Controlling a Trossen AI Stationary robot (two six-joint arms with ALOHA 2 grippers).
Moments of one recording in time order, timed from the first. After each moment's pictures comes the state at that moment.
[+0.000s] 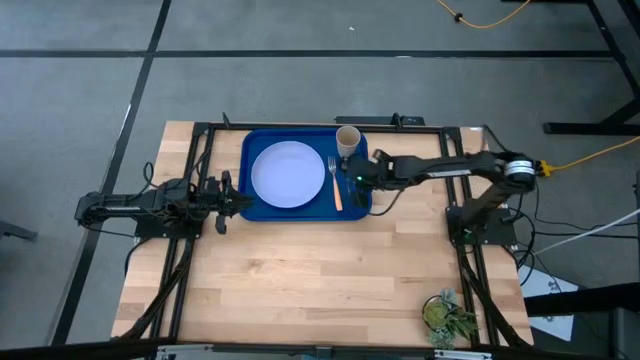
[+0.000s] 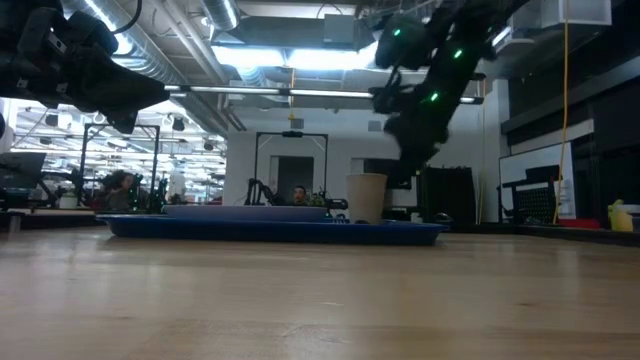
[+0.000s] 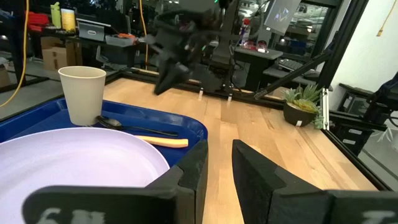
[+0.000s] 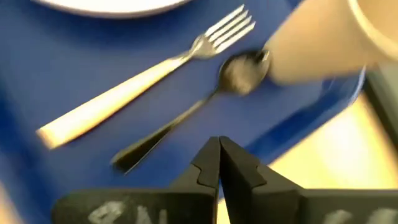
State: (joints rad) left arm 0.05 0.01 0.01 0.02 -0.04 -0.20; right arm -0.19 1.64 1.05 -0.51 0.37 0.16
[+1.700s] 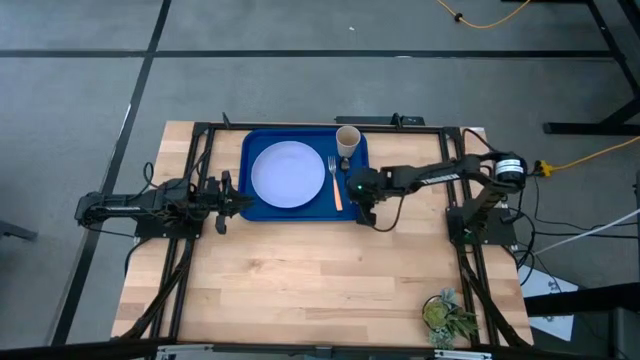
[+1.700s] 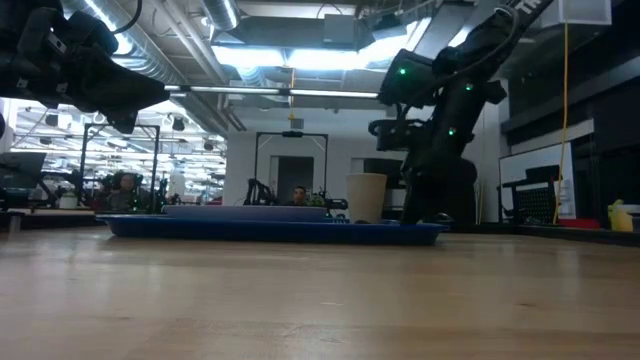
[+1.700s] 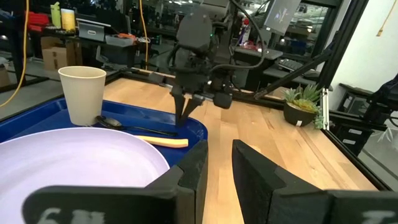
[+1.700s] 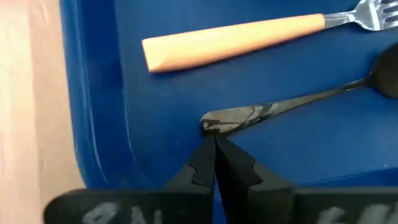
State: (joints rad) left arm 0.05 0.01 0.01 0.02 -0.04 -0.20; right arm -0.18 1.70 0.89 -0.31 0.04 -0.11
